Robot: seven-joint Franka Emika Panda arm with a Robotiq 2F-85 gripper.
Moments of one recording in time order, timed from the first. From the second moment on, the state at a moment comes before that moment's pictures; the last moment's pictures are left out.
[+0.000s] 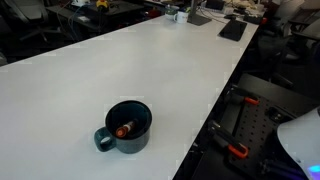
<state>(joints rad) 0.00 0.04 0.01 -2.01 -0.22 1.44 -0.05</state>
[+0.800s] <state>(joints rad) 0.03 0.27 0.05 -1.85 -0.21 1.40 -0.16</state>
